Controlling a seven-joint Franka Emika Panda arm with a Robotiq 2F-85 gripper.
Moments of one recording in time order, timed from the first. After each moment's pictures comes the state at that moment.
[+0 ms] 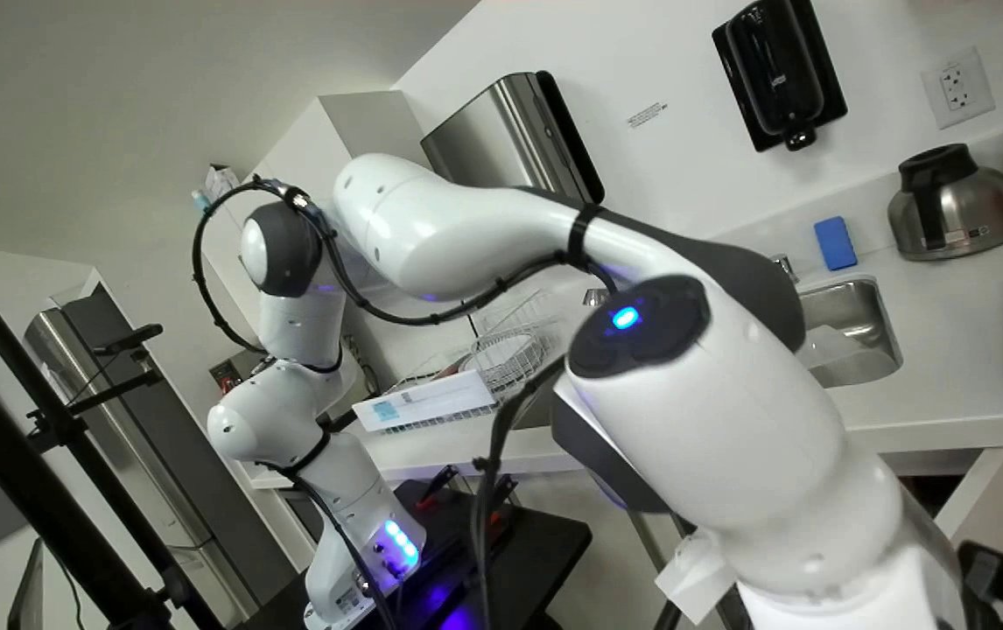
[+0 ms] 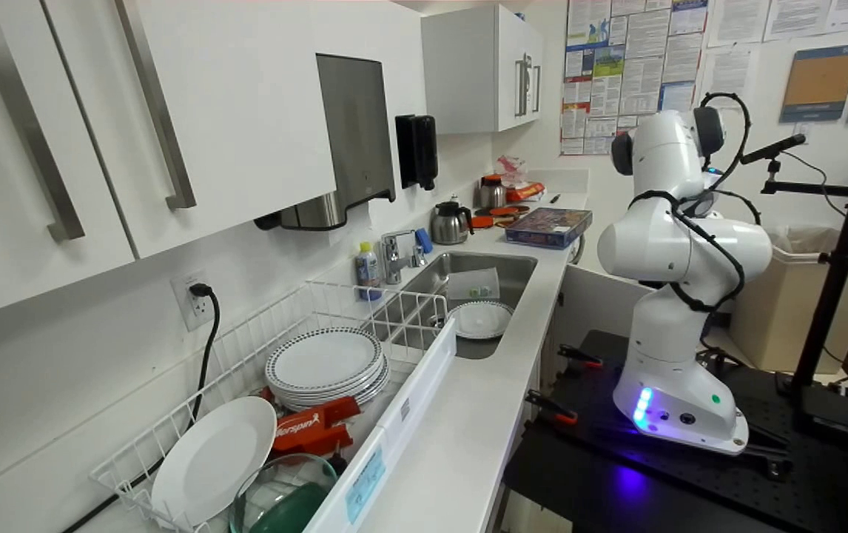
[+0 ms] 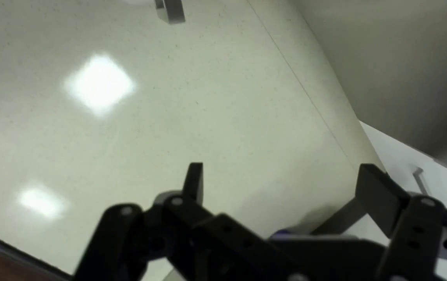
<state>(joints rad) -1.22 0.84 -0.43 -1.55 0.78 2.46 -0.01</state>
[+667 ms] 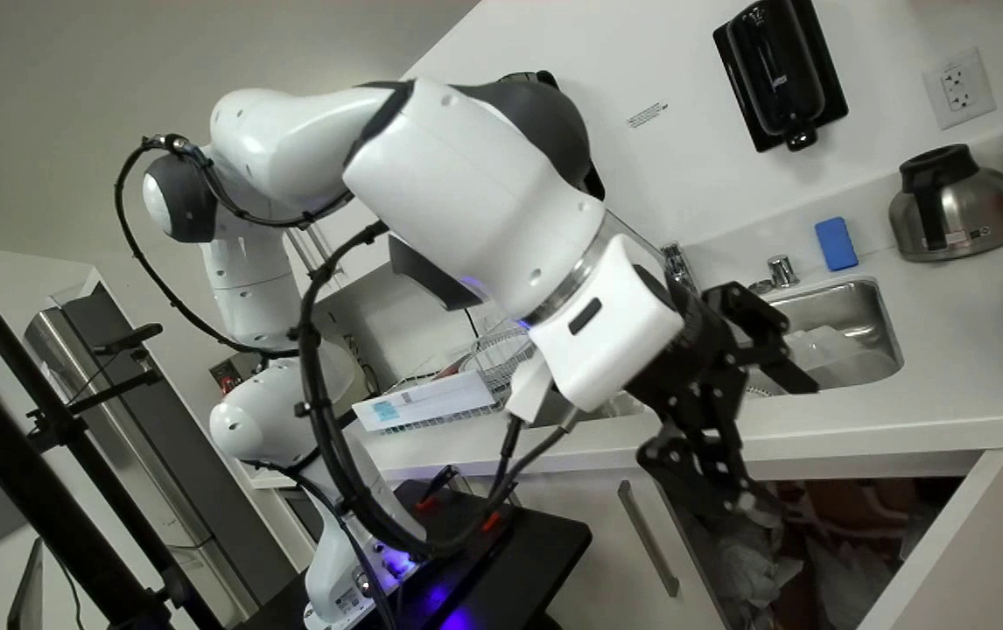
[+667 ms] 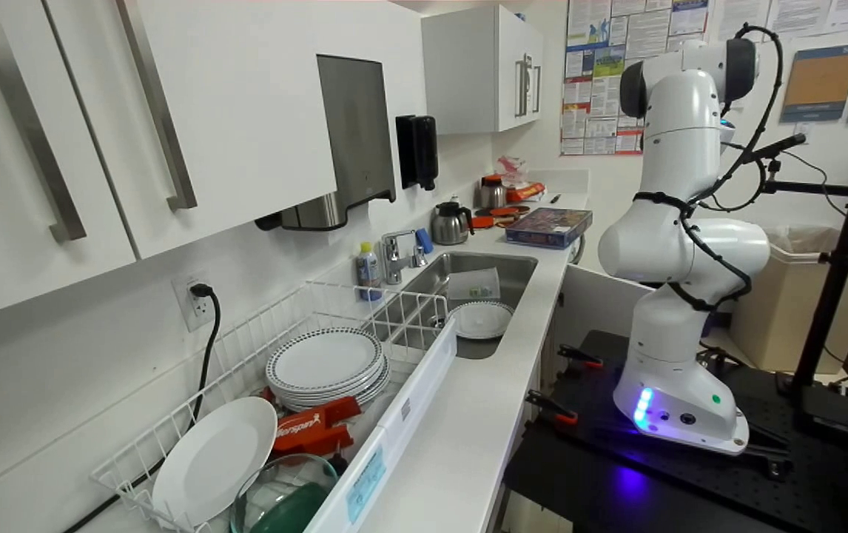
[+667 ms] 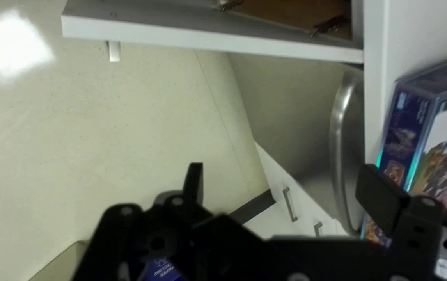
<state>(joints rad) -1.13 0.31 -0.42 -1.95 0.76 2.41 -0.29</state>
